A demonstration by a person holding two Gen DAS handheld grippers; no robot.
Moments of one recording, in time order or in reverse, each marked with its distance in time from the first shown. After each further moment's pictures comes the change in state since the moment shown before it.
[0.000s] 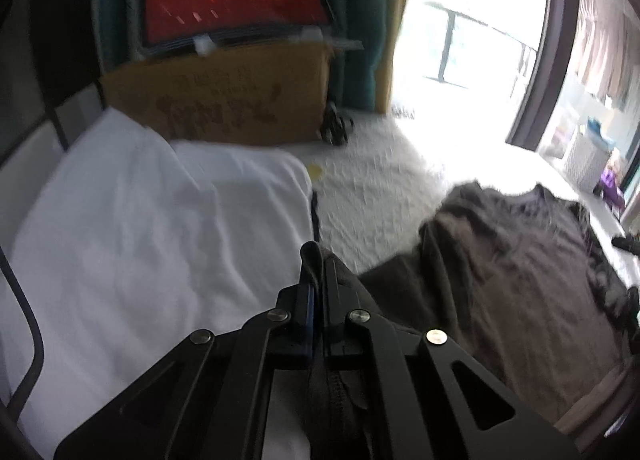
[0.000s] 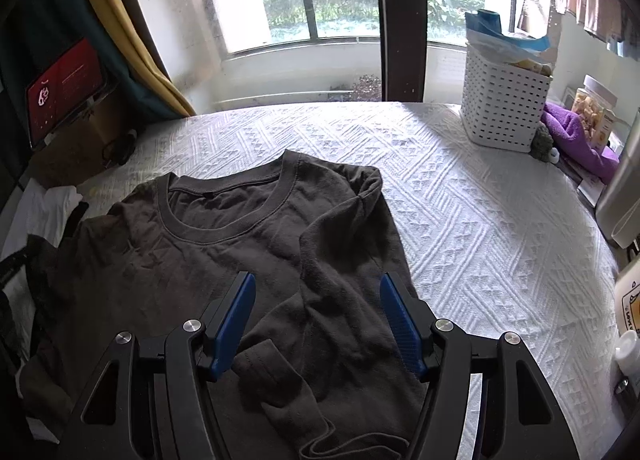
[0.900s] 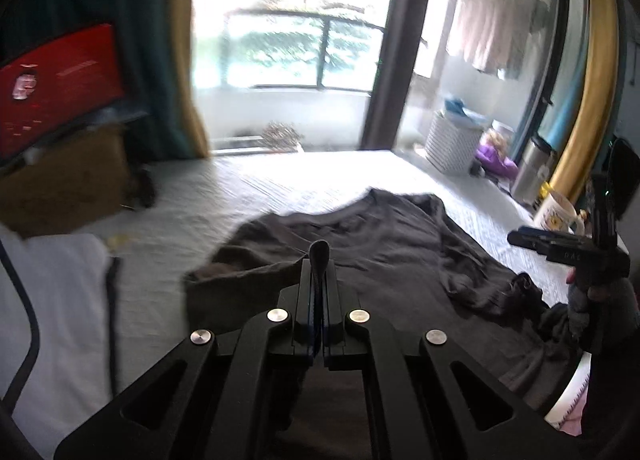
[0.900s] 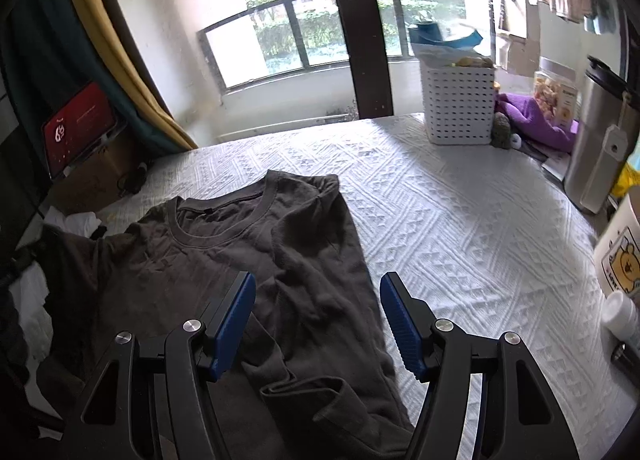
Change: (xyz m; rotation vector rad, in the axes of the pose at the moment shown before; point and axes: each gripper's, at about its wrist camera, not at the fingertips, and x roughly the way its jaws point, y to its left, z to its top) left arm -0.029 -0.170 0.016 0.220 -0.003 -0.359; right arm -0.051 -0.042 -0.030 0.089 -0.106 0.048
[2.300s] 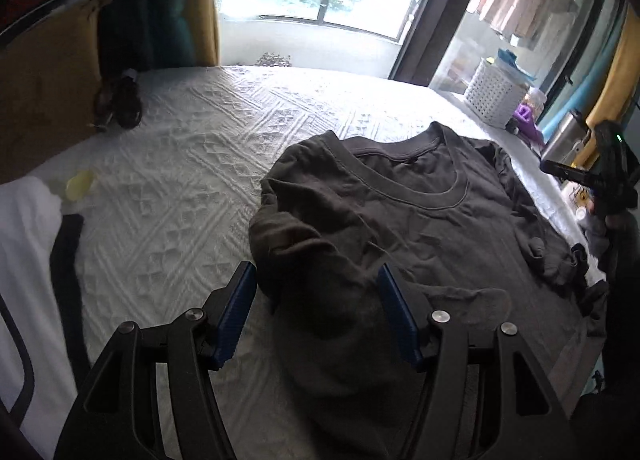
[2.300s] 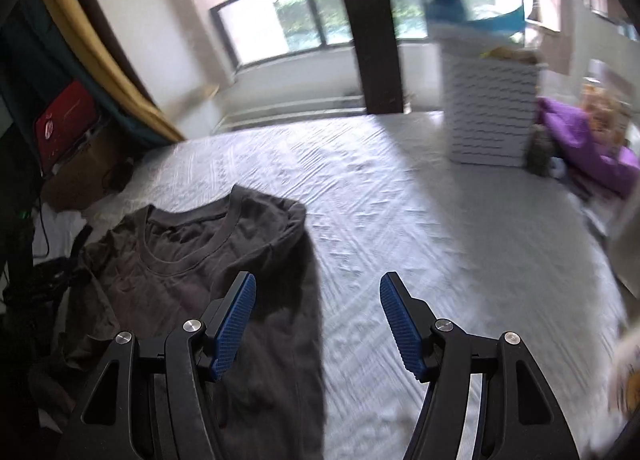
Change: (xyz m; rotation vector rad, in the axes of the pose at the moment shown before) left arm 0.085 0.094 -0.020 -0.046 0.219 -0.081; right arm 0.081 -0.042 0.061 -0.077 0.113 0.089
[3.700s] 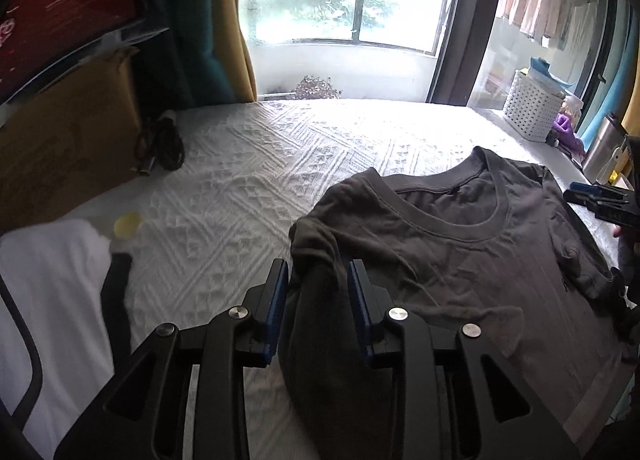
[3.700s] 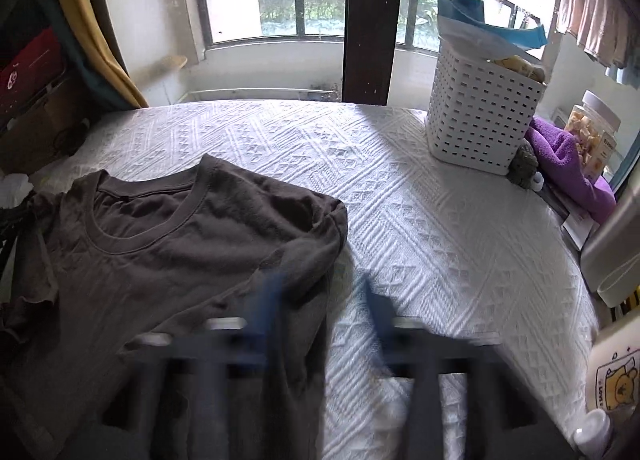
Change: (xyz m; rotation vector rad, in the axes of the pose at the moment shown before) left arm -0.012 -0.002 0.014 0.009 -0.081 0.197; right arm 0.015 0.032 -0.012 -0.078 0.015 -0.235
